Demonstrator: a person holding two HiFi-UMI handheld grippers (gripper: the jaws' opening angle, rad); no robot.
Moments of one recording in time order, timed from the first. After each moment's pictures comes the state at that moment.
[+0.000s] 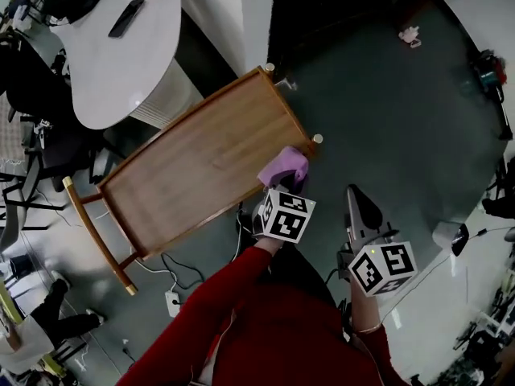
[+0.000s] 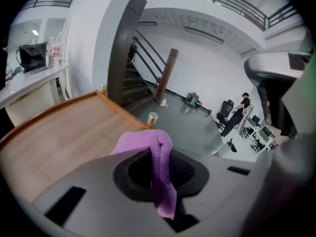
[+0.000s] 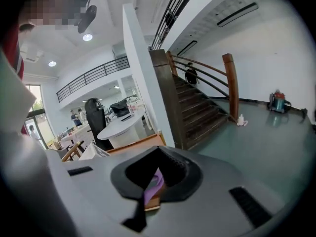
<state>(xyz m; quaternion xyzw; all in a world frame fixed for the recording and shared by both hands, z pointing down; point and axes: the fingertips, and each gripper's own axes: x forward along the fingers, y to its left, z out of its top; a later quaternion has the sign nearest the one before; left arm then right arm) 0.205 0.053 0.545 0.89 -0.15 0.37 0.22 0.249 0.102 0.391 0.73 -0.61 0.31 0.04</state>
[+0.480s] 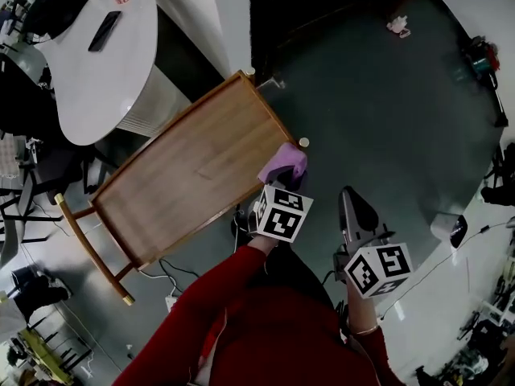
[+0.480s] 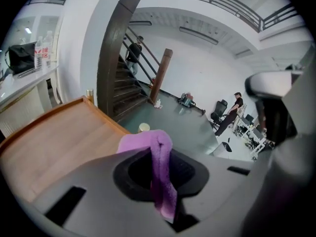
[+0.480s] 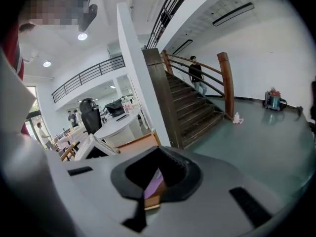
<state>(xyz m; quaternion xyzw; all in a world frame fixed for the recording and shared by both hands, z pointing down) 0.236 0.049 0.530 0.90 -0.12 0.37 0.21 0.266 0.107 0.396 0.74 -0.59 0.32 0.04</state>
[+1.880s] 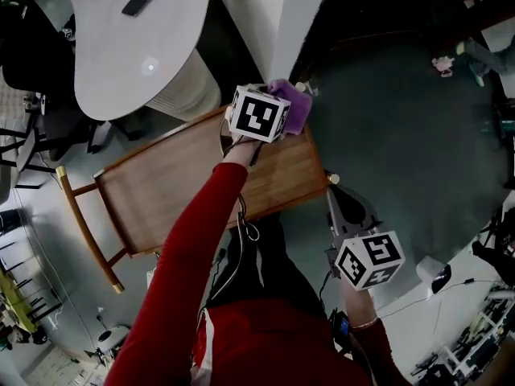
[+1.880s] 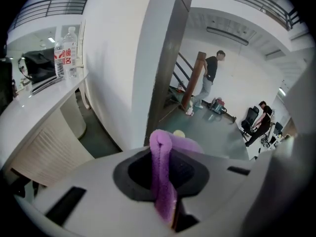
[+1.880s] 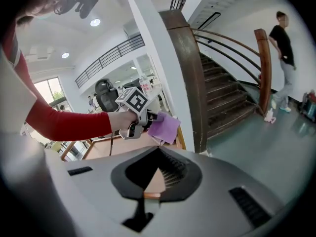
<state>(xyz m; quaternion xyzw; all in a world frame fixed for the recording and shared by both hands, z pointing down) 0.221 -0.227 0.534 0.86 -0.27 0.38 0.21 0.240 0.002 0.445 0.61 -0.70 0.37 0.12</state>
